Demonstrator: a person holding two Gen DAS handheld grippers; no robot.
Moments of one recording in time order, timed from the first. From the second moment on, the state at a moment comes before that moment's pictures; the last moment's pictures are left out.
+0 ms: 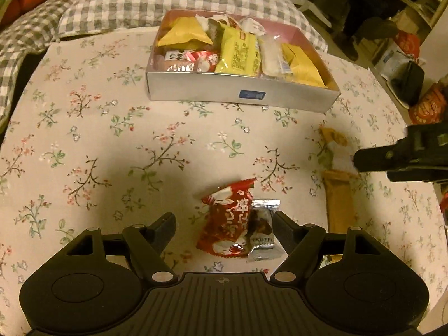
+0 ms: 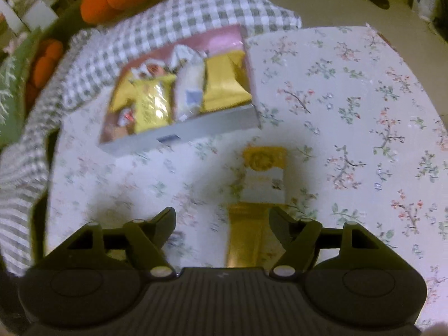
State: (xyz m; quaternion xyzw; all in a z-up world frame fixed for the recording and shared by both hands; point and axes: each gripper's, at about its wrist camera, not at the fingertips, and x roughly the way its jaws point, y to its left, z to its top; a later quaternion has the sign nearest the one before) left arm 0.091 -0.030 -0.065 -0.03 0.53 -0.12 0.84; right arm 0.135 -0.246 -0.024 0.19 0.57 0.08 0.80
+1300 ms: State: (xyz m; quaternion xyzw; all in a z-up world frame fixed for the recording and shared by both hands) left arm 0.094 -0.036 -0.077 -0.03 0.52 -0.13 0.84; right arm 0.129 -0.209 -0.061 0.13 0.61 0.07 0.78
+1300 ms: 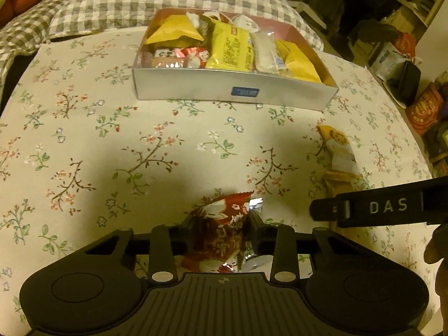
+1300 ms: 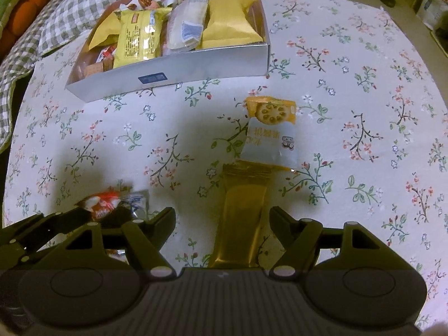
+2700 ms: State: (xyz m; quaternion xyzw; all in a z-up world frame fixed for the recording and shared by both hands) left arm 0.108 0.003 -0.063 -0.05 0.51 -0.04 0.86; right arm 0.123 -0.152 -0.054 0.11 0.59 0.17 0.78
